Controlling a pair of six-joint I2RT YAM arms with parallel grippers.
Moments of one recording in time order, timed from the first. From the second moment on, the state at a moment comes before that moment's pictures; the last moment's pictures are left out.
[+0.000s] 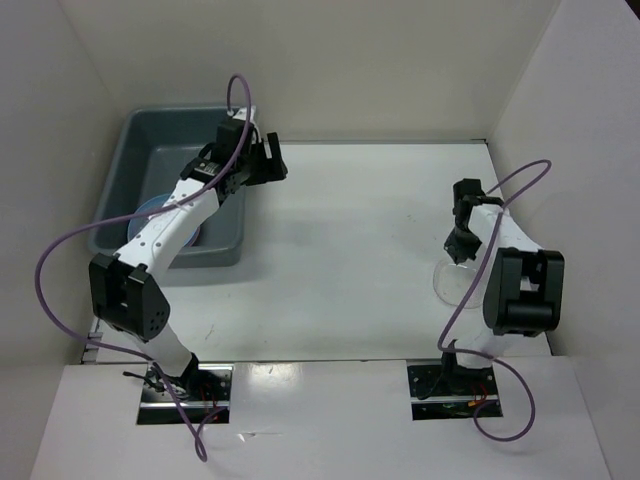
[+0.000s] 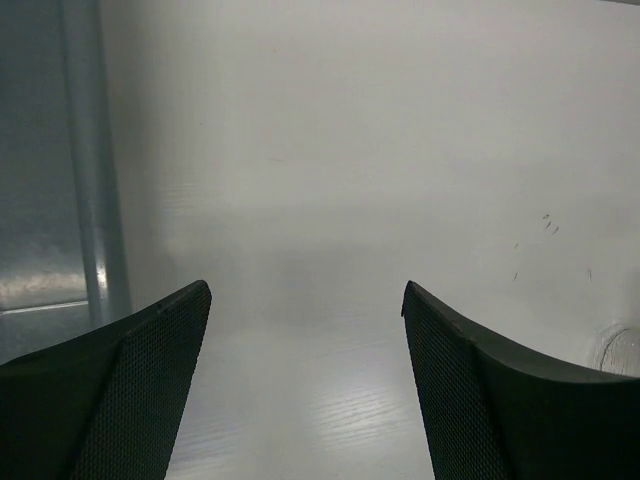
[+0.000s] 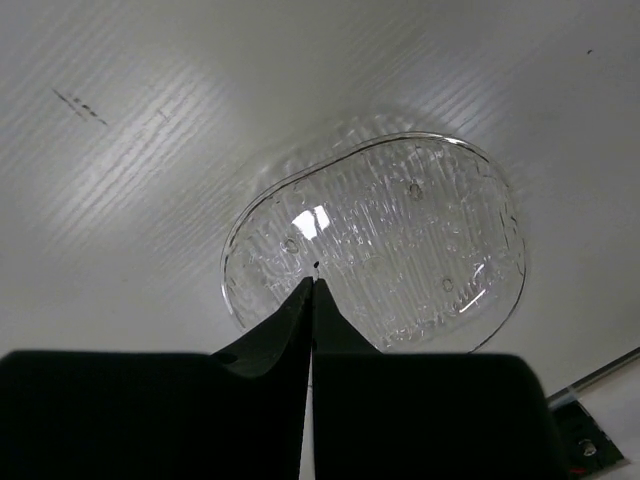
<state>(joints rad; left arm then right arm) -0.35 1.64 1.59 -0.52 -0.07 -0.43 -0.10 1.57 1.07 -0.80 0.31 0.57</state>
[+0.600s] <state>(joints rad) -0.36 1.69 1.55 -0.49 -0.06 -0.46 -0.08 1.76 1.08 -0.80 0.06 0.51</state>
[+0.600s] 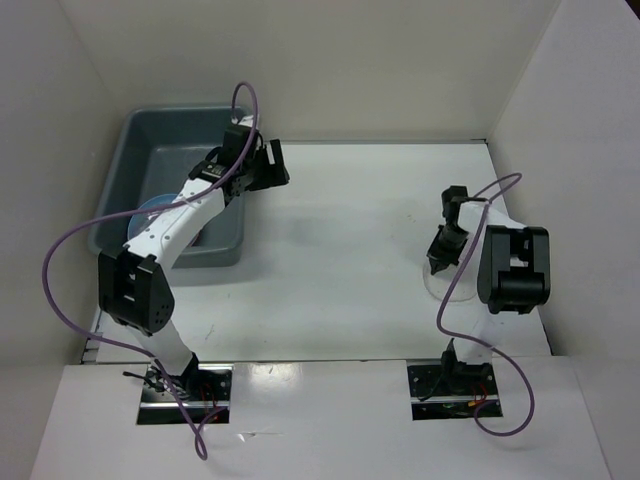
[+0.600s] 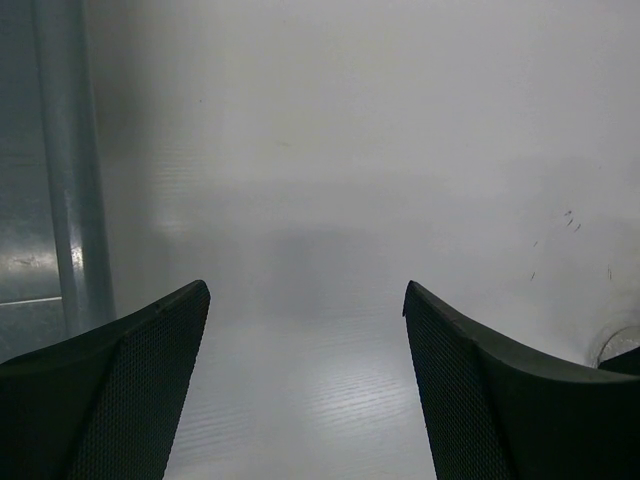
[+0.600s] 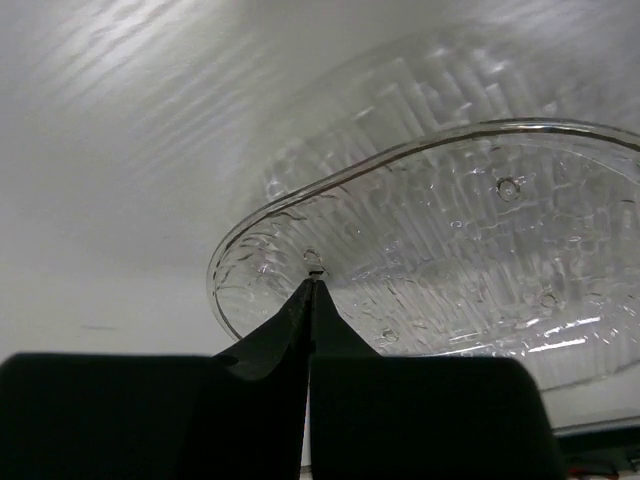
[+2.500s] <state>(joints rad) -0.59 2.21 1.58 -0.12 0.11 -0.78 -0.14 1.57 1.42 -0.67 -0.46 0.51</state>
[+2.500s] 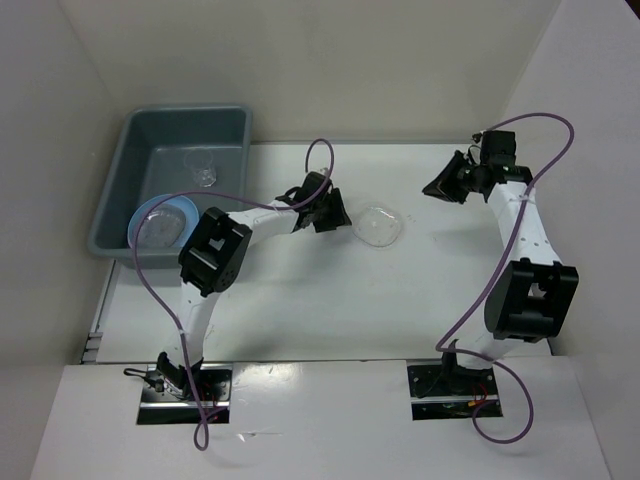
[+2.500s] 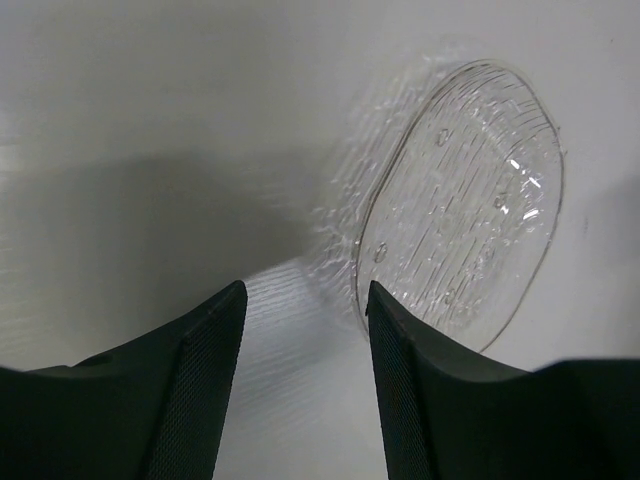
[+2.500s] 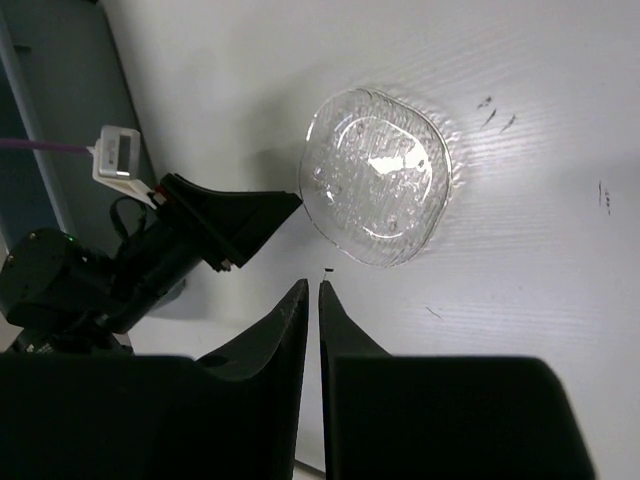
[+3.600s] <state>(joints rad) -0.53 2.17 1.85 -0.31 0.01 -0.70 -0.14 1.47 1.31 -0.67 -0.43 0.51</state>
